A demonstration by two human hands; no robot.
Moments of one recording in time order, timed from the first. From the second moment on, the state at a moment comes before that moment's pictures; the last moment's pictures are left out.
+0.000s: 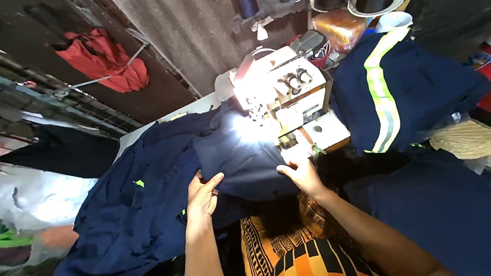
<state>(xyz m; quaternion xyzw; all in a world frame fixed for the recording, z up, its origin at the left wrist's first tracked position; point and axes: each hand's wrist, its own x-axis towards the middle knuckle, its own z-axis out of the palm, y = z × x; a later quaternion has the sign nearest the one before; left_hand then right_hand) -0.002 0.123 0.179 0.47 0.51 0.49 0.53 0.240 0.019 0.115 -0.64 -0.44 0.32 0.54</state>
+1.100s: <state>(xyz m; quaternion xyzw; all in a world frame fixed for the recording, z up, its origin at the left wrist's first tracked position) -0.033 0.132 0.166 0.57 0.47 0.48 0.48 0.253 0.029 0.115 -0.60 -0.40 0.39 0.57</state>
